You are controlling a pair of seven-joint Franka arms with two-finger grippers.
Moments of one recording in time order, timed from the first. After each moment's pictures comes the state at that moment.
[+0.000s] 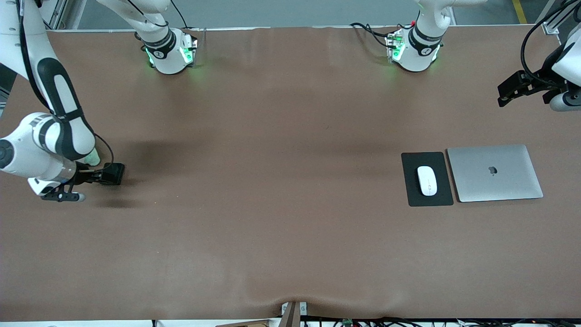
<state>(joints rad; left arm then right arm) -0.04 -0.05 -0.06 -1.55 0.07 1.45 -0.10 -0.19 0.46 -0.07 -1.93 0.09 2.29 -0.29</state>
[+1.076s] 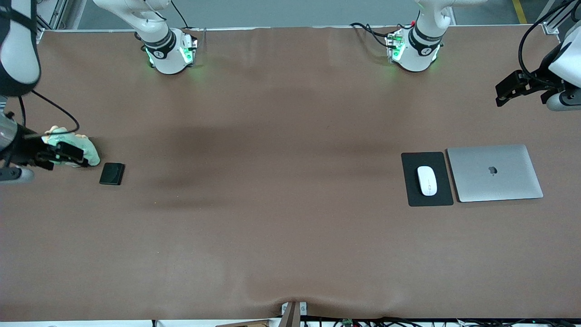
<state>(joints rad) -0.04 -0.05 -0.07 -1.55 0.07 1.45 -0.10 -0.03 0.11 -0.06 -1.63 0.09 1.75 -0.14</state>
